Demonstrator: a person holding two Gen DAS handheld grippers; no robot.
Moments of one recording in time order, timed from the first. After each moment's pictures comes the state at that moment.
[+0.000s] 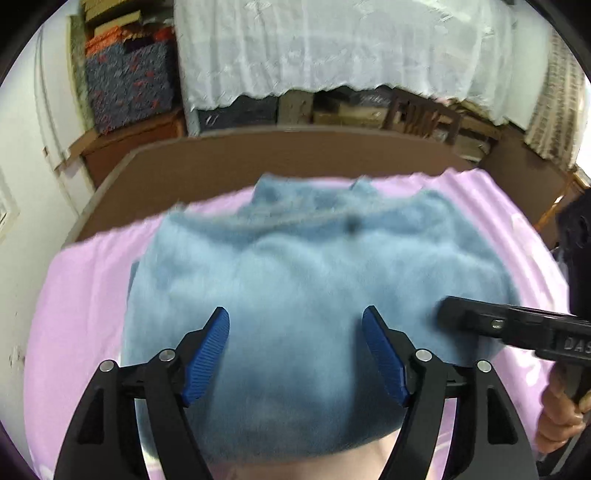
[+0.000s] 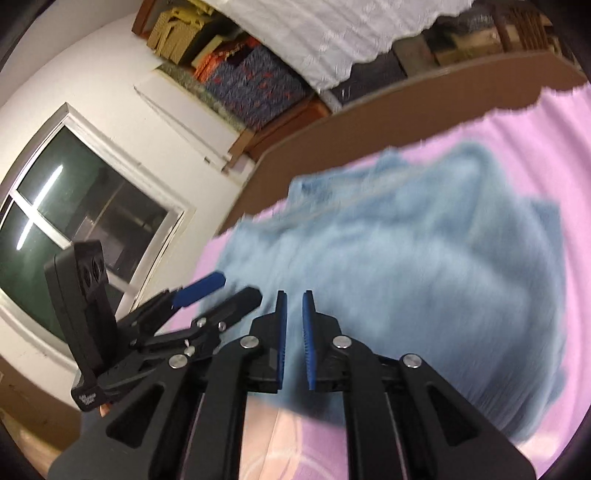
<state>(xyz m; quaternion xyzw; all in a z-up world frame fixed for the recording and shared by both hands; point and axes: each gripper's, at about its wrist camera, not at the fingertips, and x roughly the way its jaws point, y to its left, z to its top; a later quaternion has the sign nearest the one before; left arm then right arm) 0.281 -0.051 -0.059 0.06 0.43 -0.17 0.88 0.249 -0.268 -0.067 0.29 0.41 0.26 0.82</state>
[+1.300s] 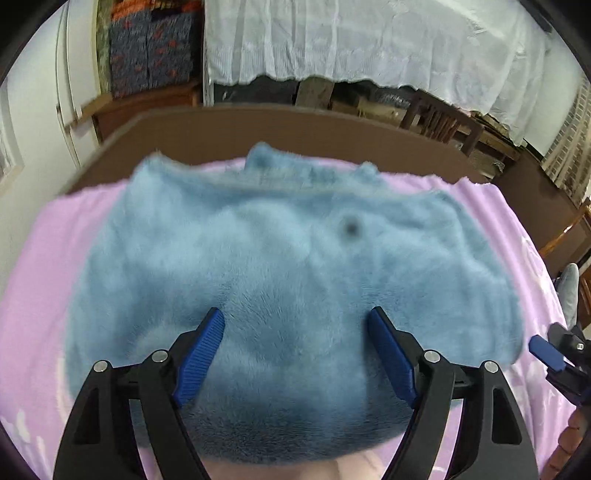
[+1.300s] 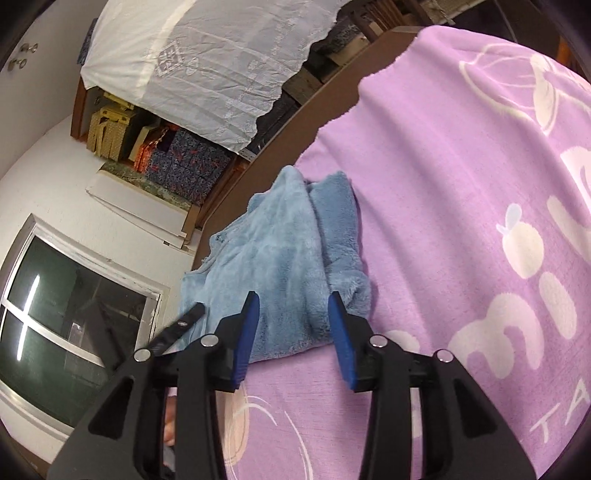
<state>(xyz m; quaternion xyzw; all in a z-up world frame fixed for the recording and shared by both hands) 0.287 -0.069 -0.074 -0.01 0.46 -0.15 0.88 0.153 -0.390 -0.085 0.43 0.36 0.10 0.82</state>
